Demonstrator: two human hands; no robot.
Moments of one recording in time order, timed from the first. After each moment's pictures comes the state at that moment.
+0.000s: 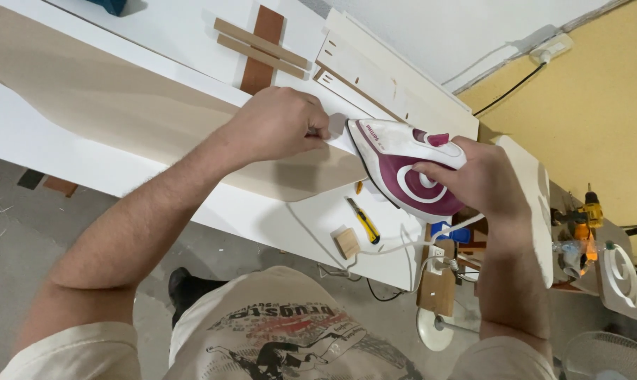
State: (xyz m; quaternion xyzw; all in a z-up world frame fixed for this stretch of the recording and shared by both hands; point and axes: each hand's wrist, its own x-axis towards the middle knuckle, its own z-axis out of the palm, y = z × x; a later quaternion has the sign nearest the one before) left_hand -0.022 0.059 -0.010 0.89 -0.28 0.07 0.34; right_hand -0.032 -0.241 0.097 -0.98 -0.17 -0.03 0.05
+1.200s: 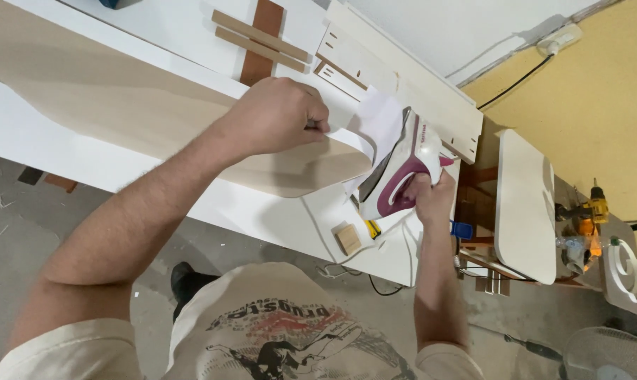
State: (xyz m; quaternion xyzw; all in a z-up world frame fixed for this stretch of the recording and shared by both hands) left_hand -0.010 0.057 -0.018 0.90 -0.27 0.08 0.34; right_hand -0.001 -0.335 -0.087 -0.89 -0.05 -0.10 0.44
